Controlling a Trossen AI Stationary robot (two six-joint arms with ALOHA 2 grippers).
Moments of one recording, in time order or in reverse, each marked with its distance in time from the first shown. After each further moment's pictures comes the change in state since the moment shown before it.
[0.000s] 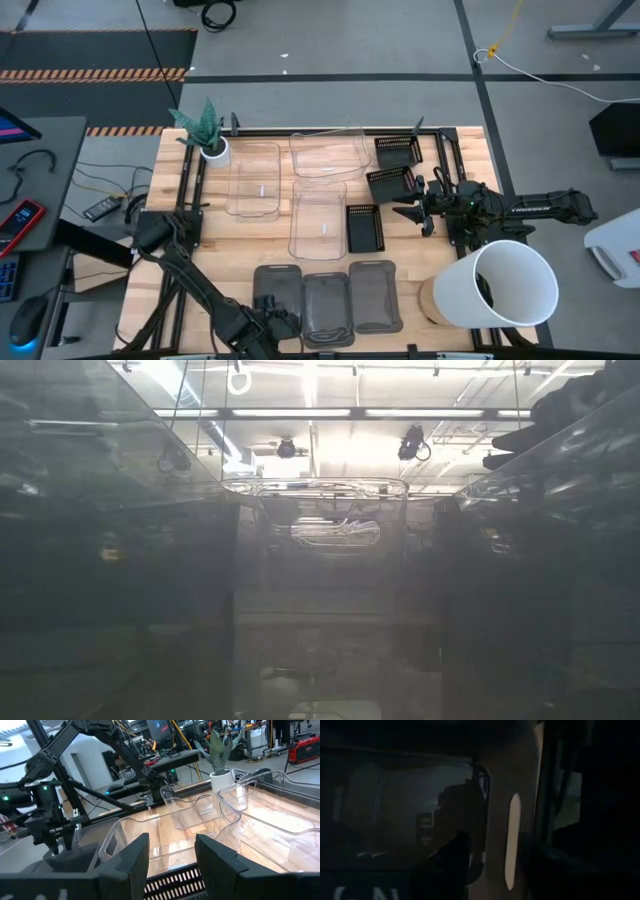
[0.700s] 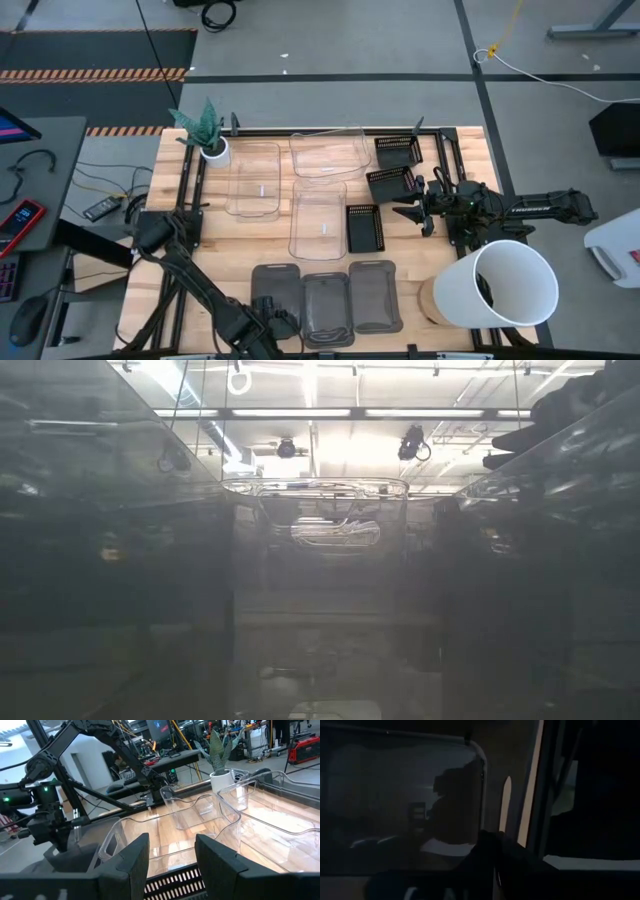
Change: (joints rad) left arm 0.003 -0.004 -0.001 -0.007 0.089 -0.025; right arm 0.000 0.000 0.000 0.000 0.000 0.000
